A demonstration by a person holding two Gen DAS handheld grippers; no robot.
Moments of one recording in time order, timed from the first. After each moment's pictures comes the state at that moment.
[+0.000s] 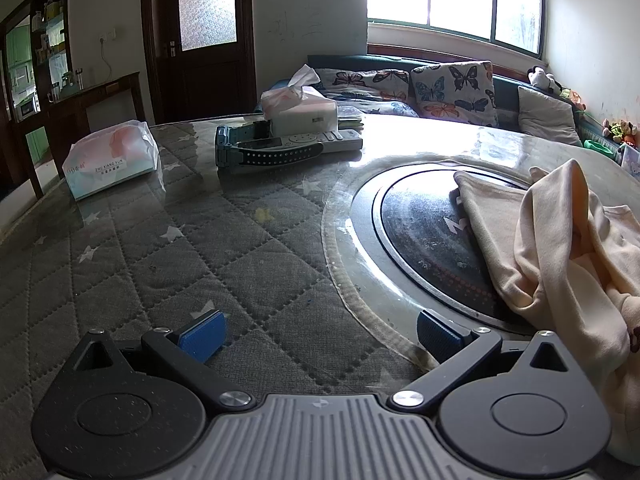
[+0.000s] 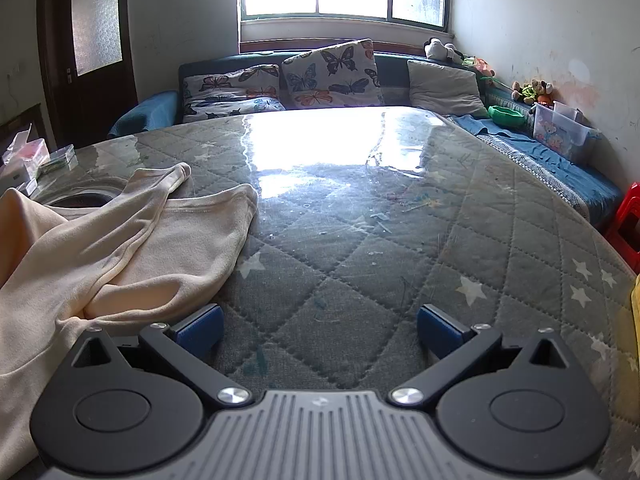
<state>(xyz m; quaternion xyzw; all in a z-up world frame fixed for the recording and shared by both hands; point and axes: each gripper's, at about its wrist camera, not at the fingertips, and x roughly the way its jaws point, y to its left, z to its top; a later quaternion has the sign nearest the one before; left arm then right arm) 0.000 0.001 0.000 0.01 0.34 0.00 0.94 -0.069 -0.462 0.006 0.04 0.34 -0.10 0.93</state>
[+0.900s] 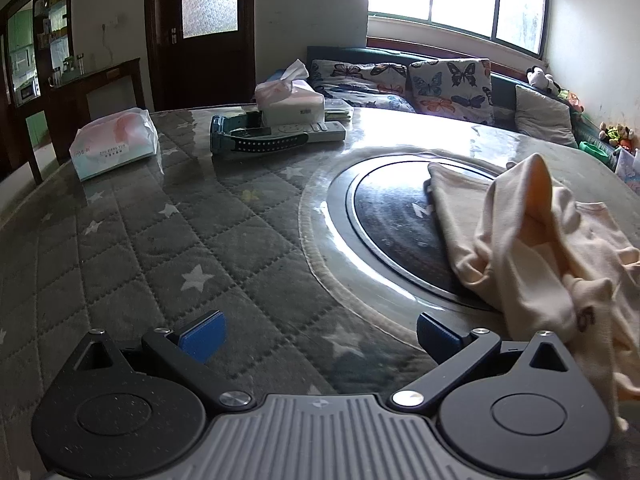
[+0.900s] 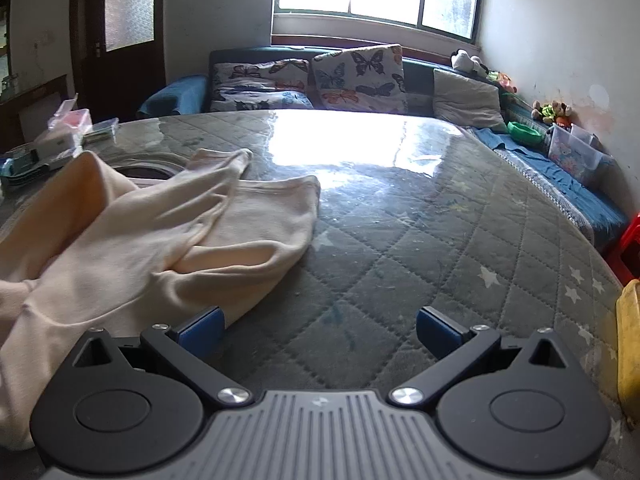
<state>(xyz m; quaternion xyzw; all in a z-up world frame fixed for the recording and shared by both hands) -0.034 -0.016 0.016 -0.01 0.35 -0.01 0.94 -0.112 -0.410 0.036 -0.01 0.35 -0.07 0.93</state>
